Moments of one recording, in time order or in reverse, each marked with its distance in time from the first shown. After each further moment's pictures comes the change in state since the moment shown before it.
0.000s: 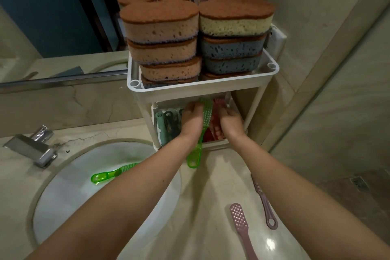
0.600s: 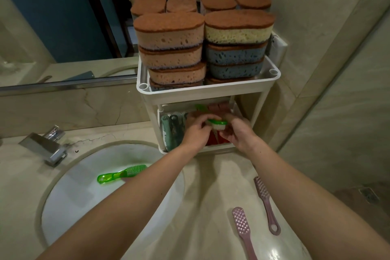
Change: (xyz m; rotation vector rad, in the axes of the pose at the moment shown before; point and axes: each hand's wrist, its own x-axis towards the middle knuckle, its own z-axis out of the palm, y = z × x) left_hand -0.012 -0.018 -0.022 0.390 -0.259 0.198; right_hand 0.003 0.005 -0.015 0.460 -0.112 0.227
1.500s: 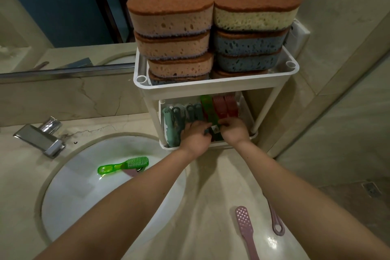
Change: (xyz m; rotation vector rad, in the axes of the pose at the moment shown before) left_hand 0.018 -0.055 -0.001 0.561 -0.130 -0.057; right_hand 0.039 0.037 0.001 -0.998 0.014 -0.285
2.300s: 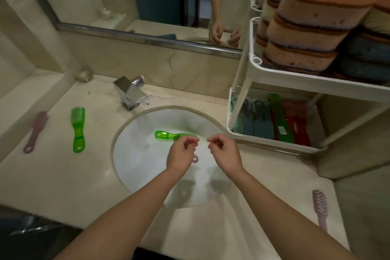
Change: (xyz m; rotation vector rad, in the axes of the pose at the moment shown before) left_hand -0.155 -0.153 -0.047 -0.724 0.465 -0.378; right_hand -0.108 -0.051 0.165 0.186 -0.254 -0.195
